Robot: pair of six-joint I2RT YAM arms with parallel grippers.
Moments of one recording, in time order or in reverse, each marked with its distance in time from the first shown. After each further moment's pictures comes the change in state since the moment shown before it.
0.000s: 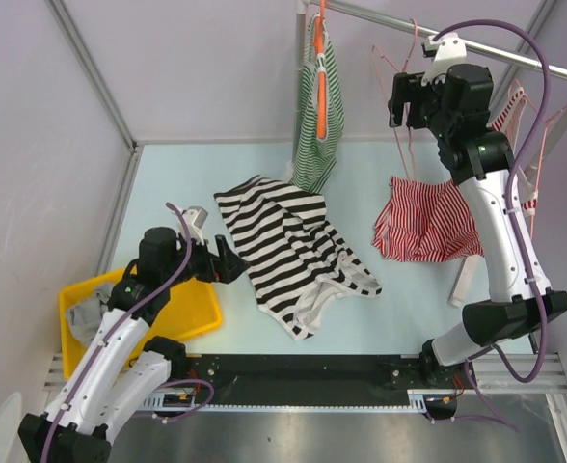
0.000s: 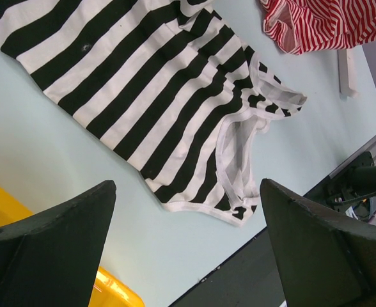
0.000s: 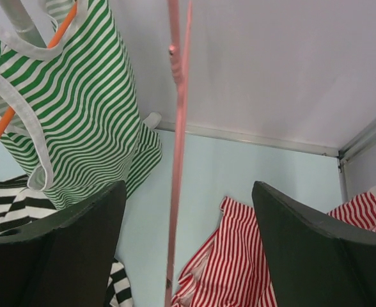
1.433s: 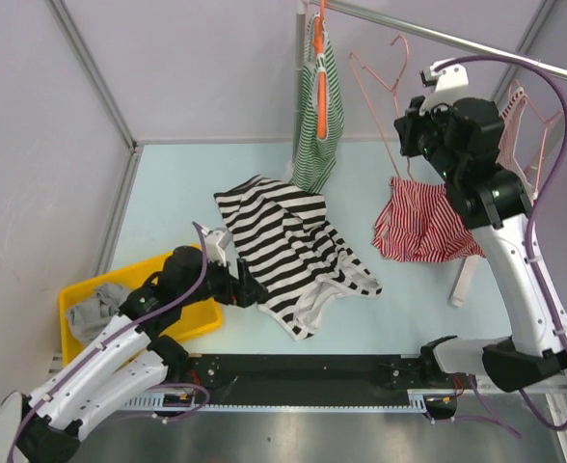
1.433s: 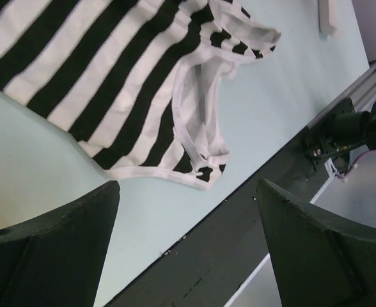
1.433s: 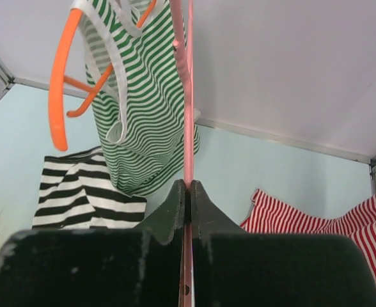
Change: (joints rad) left arm -0.311 -0.056 -0.092 0.009 -0.142 -0.154; right arm 0.129 -0.224 -0.188 0.026 0.007 0.032
